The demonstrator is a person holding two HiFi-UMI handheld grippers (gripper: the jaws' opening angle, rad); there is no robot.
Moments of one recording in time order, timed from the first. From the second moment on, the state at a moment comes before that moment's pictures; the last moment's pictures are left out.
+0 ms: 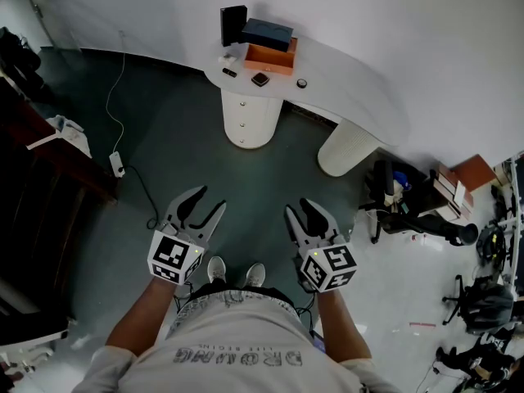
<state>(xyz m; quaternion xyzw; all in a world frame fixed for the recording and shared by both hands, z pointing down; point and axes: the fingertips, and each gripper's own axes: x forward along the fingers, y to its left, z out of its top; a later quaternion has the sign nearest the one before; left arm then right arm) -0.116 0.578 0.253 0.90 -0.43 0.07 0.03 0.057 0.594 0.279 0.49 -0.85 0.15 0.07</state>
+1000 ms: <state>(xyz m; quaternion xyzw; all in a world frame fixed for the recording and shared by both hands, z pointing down) -0.094 0.560 0.266 0.88 -0.47 0.08 0.04 0.106 0.573 0.286 0.49 -0.85 0.16 0.07</state>
